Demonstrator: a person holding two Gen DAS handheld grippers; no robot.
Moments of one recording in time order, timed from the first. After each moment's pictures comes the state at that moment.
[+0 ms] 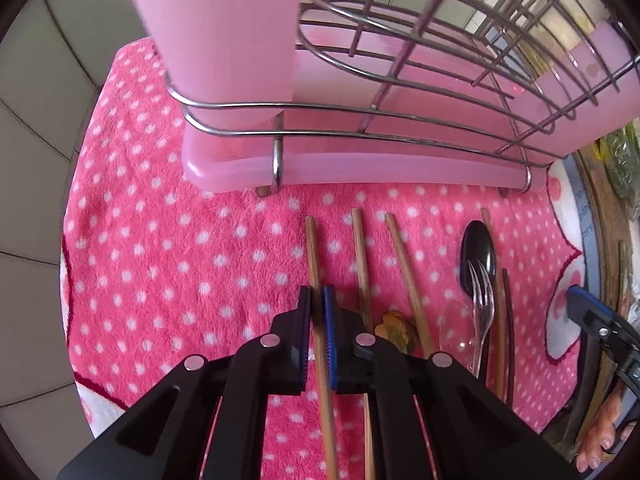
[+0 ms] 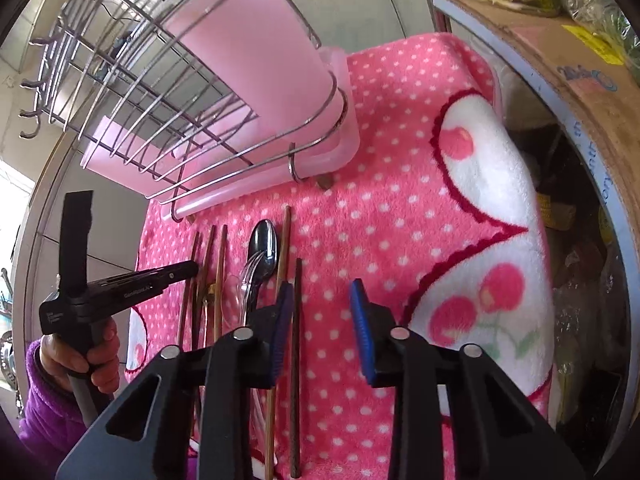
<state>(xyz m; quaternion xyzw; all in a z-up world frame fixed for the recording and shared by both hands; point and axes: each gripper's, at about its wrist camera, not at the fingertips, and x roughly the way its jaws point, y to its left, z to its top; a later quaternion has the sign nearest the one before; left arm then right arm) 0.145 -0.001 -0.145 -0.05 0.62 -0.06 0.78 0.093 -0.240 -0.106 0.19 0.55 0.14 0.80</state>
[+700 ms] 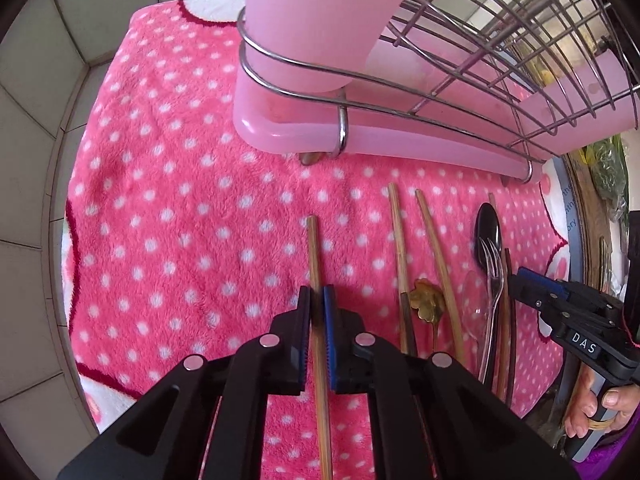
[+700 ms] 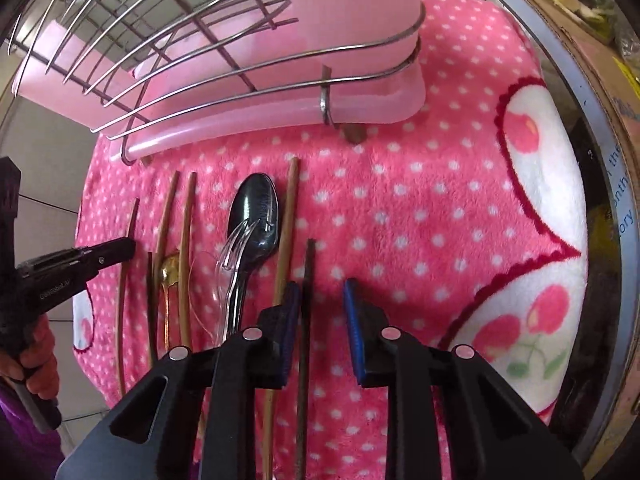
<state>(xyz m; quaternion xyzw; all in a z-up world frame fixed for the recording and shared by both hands) 0.137 0.056 -0.142 -0.07 0.65 -0.09 0.75 0.123 -0.161 -0.135 0.06 0.63 0.11 0.76</state>
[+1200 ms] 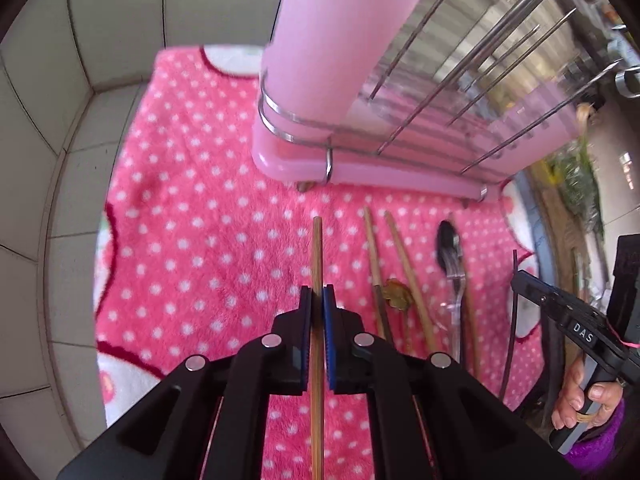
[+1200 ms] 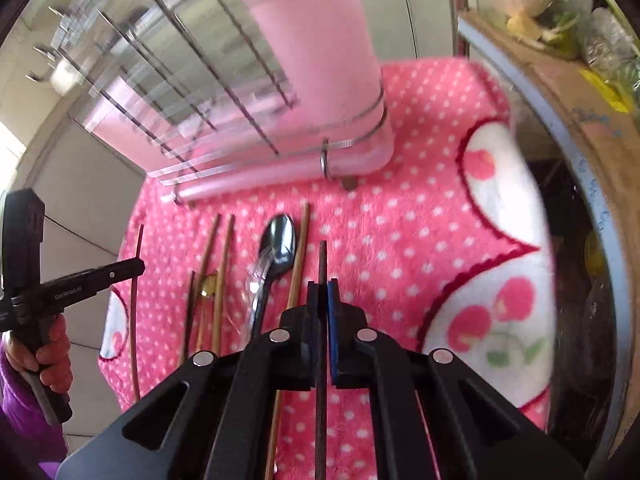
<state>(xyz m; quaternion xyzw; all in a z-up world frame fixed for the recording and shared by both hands) 0.093 0.069 -0.096 -0.11 0.56 -0.11 0.82 0.076 -0.199 -0.095 0.13 0.51 0.14 0.84</state>
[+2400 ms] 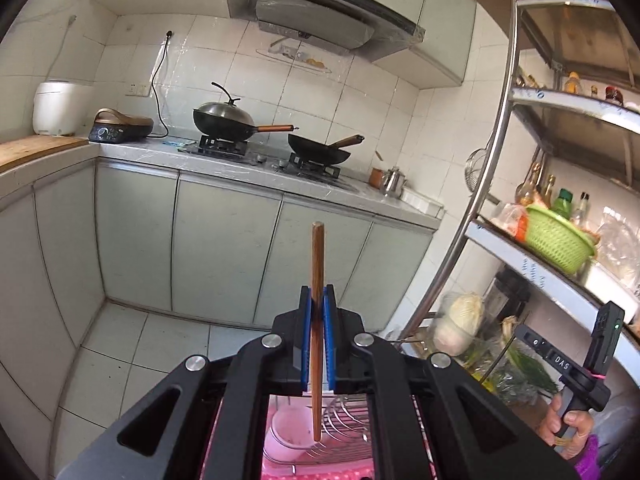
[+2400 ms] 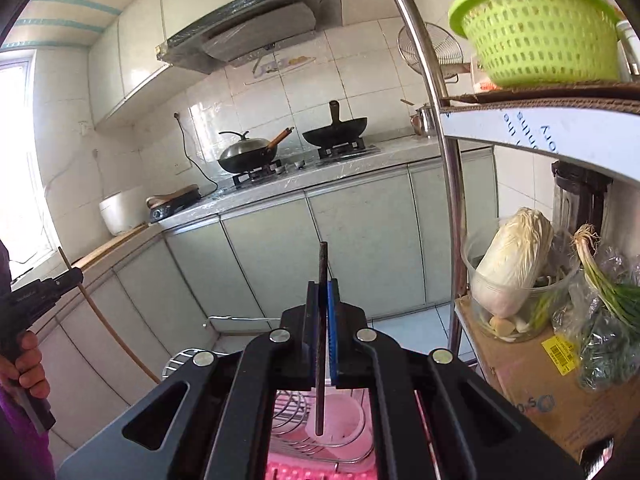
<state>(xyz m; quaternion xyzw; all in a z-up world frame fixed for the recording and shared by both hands) 0.113 0.115 0.185 -0.13 0.19 -0.08 0.97 0.145 -0.265 0.130 0.13 0.19 0.13 0.96</state>
